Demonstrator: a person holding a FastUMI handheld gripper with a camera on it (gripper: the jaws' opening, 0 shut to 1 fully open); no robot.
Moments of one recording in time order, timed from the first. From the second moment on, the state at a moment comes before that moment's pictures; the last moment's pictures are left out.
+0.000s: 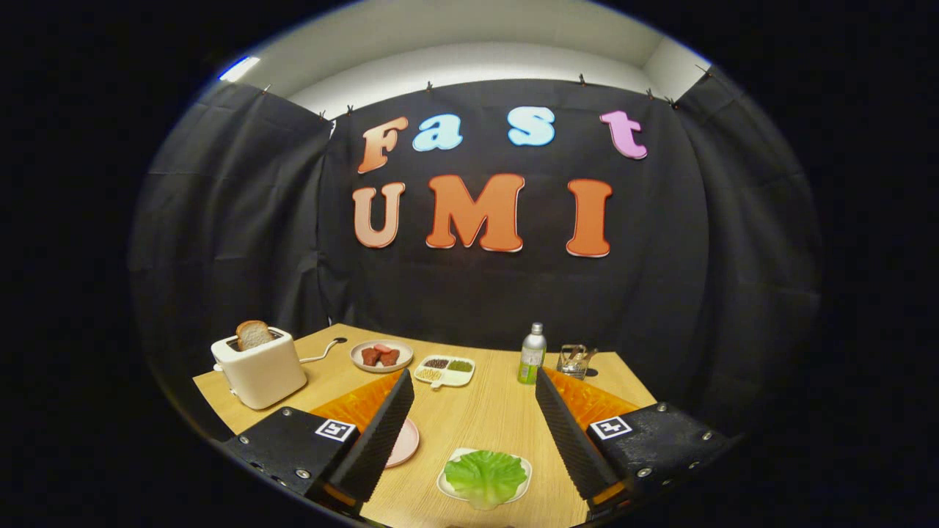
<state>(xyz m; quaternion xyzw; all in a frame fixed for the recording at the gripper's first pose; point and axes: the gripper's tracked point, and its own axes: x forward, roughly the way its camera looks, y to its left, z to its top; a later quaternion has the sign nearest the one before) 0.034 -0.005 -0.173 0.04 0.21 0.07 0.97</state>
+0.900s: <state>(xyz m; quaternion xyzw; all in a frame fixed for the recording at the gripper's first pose) 0.025 0.013 -0.305 0.01 0.43 0.13 0.89</state>
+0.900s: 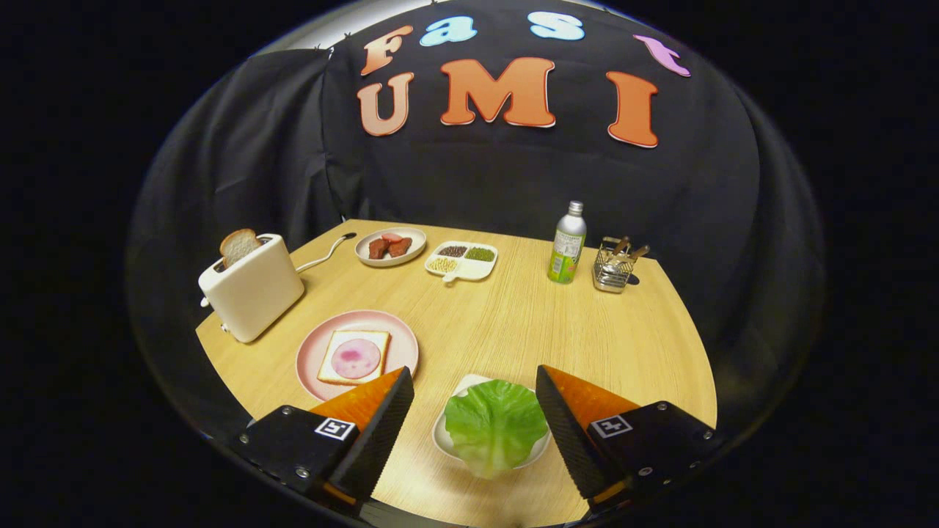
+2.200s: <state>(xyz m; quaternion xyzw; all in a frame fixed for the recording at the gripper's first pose) -0.010 -0.001 -0.448 -0.02 0.62 0.15 0.77</state>
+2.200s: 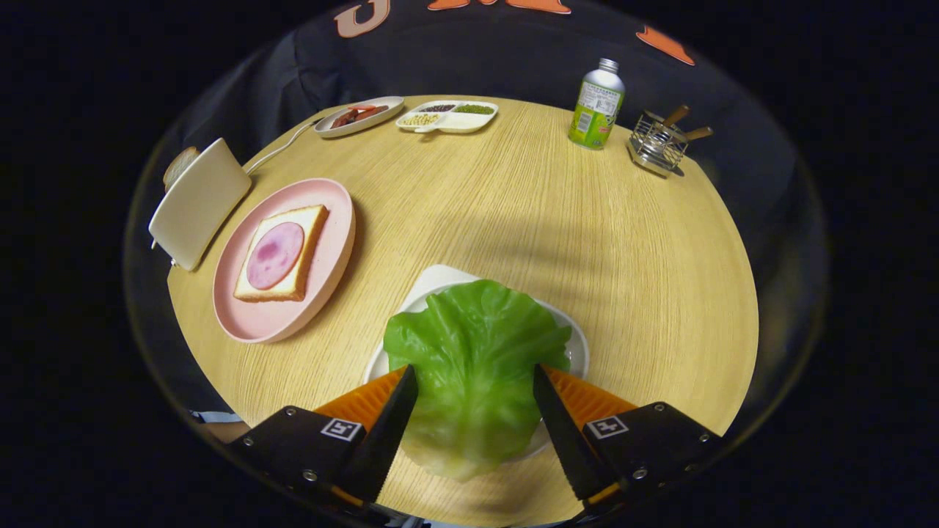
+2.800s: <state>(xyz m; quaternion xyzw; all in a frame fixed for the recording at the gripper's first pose) -0.008 -0.006 -0.449 0.00 0.62 0.11 0.78</state>
